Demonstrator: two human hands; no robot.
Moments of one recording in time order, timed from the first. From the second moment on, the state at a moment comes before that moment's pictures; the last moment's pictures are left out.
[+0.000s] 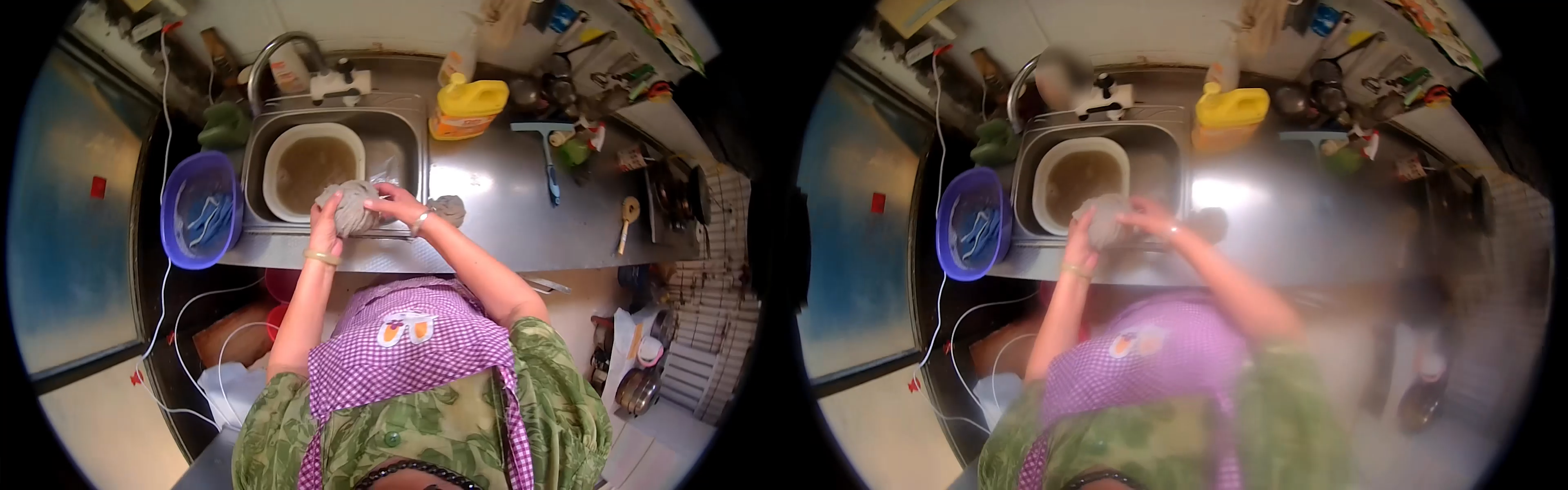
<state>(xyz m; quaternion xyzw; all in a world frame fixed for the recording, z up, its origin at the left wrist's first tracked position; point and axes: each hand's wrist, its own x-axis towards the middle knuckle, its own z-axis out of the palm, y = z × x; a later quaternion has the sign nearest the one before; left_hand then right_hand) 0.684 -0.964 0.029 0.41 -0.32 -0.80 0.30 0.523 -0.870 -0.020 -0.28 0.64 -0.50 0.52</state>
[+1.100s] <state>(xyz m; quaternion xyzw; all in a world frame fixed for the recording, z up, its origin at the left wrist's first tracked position) 0.713 -1.047 -0.067 0.54 -0.78 -0.23 0.20 0.265 -0.830 0.110 -0.47 0.86 -0.14 -0.13</state>
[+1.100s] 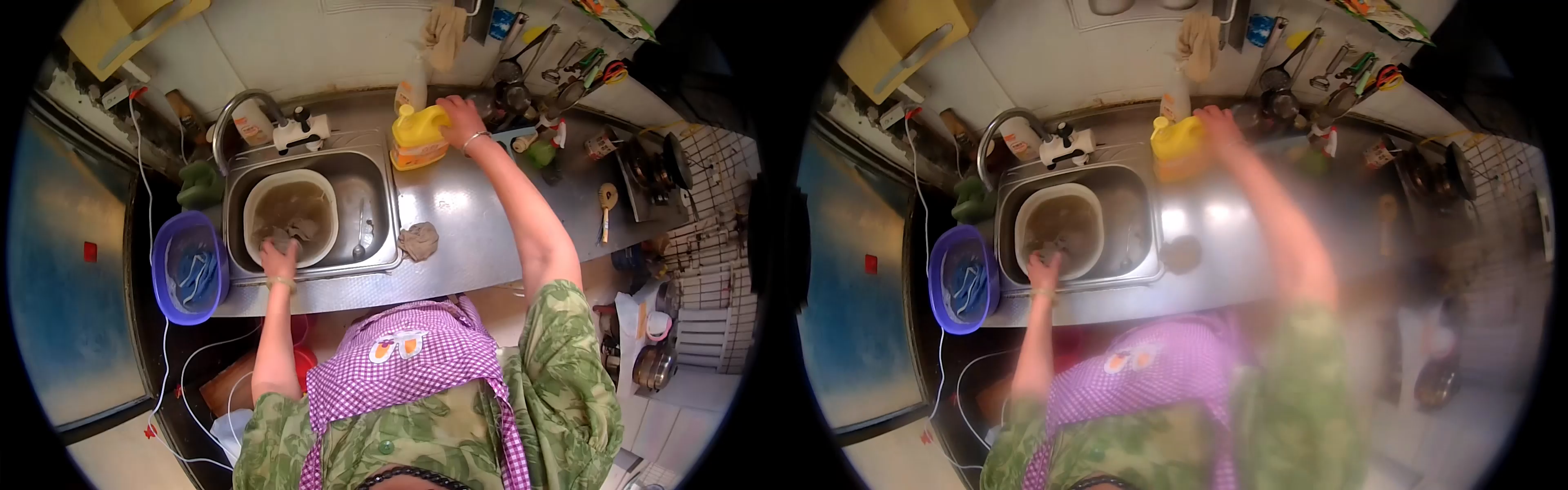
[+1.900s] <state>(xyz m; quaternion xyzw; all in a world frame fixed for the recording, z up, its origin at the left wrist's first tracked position) 0.720 -0.984 -0.061 0.34 -0.93 -0.15 -0.07 0.299 -1.002 0.167 -0.43 0.88 -0.20 -0.05</state>
